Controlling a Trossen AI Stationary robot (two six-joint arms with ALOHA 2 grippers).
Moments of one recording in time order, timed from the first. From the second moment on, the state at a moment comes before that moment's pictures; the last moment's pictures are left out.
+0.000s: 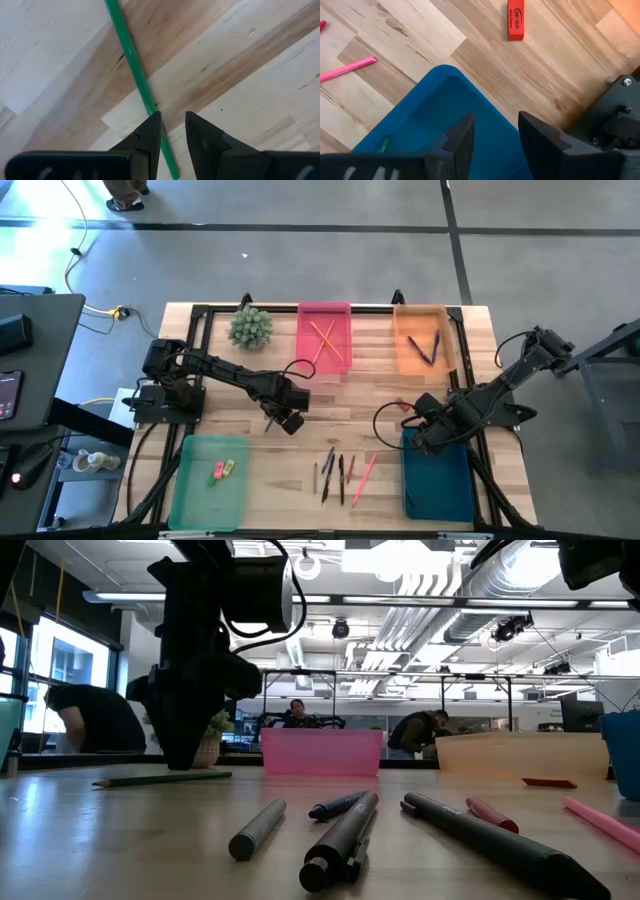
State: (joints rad) left arm 0.03 1.81 1.11 -0.87 0.00 -0.93; right arm 0.63 1.26 0.97 -1.28 0.19 1.43
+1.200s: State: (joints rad) left arm 0.07 1.81 1.01 -0.80 0.01 -0.95; right arm 0.45 1.15 0.97 -1.30 0.23 1.27
